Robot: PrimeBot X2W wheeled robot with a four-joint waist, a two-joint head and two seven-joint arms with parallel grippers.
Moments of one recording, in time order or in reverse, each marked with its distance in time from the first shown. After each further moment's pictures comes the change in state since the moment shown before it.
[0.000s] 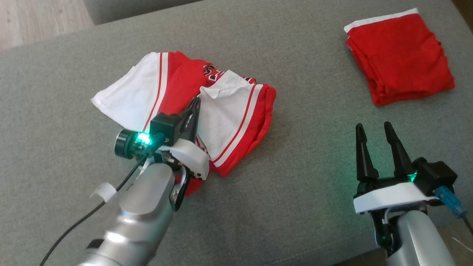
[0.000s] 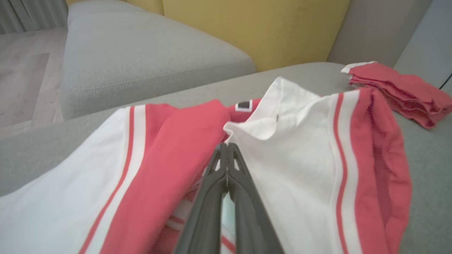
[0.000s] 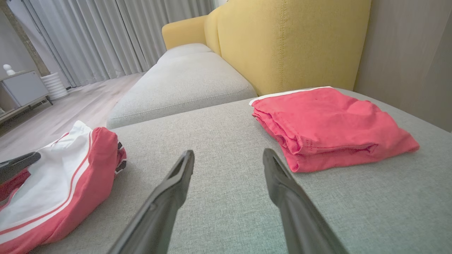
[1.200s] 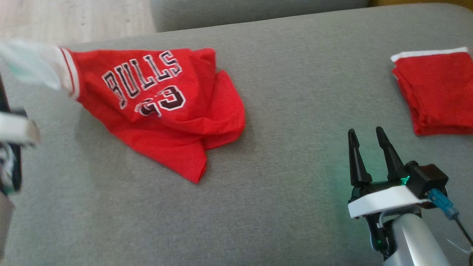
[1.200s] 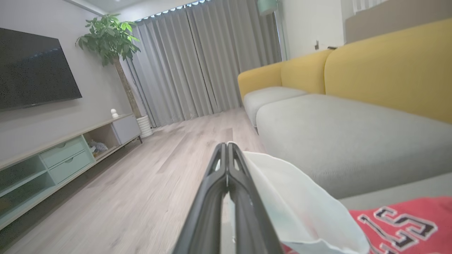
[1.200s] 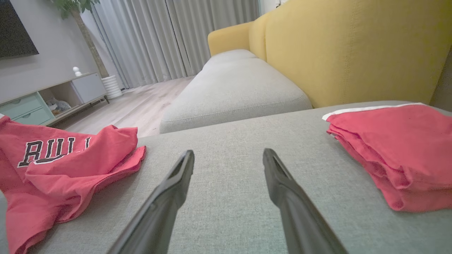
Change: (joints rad) left arm 0.094 0.550 0.324 -0.384 -0.047 0.085 0.007; right arm 0.007 0.000 0.036 0.019 0.007 0.000 0.000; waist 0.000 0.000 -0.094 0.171
